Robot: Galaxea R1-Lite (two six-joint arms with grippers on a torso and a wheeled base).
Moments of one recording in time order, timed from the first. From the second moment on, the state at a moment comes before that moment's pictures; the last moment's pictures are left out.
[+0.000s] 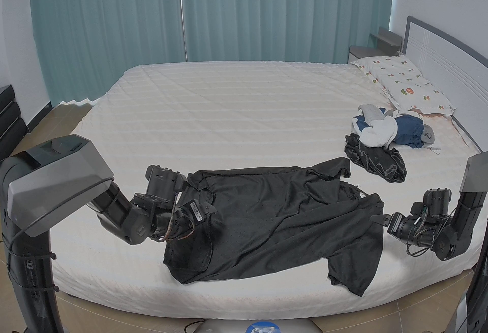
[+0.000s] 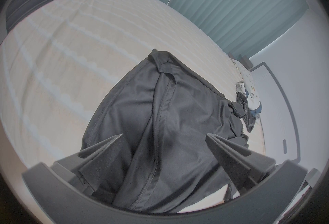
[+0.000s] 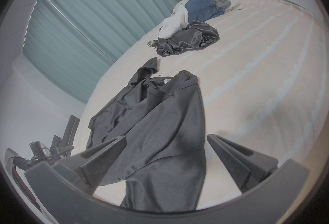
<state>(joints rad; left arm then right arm) -0.39 2.23 -0.94 -0.52 -0.02 -0.80 -0.08 2.21 -0.37 -1.20 0.29 0.51</state>
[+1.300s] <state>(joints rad) -0.33 2.34 -1.03 -0.37 0.15 -0.58 -0.04 2.20 -0.25 -1.33 0.29 0.54</state>
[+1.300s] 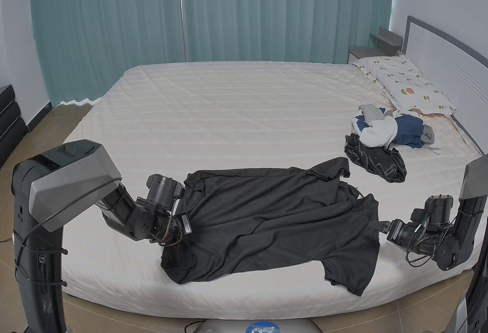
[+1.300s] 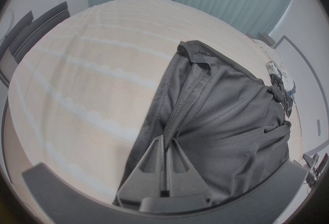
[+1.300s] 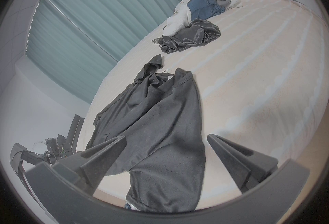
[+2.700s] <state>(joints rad) -0.24 2.26 -0.92 -0.38 -0.01 -0.65 0.09 2.35 -0.23 -1.42 0.28 0.54</state>
